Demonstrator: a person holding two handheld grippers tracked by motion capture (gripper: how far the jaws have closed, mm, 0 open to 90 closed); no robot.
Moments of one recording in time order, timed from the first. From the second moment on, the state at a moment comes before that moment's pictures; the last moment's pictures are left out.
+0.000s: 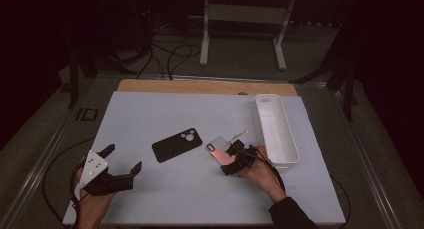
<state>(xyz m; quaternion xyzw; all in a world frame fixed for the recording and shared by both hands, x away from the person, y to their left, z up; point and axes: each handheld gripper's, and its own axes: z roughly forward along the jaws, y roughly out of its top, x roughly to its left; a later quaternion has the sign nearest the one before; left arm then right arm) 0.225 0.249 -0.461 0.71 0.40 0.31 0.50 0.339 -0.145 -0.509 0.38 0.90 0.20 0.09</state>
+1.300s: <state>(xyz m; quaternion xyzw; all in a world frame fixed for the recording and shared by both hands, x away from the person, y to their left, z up) 0.225 0.246 -0.455 0.70 0.41 0.30 0.50 0.310 -0.158 -0.453 0.39 0.83 0.36 0.18</state>
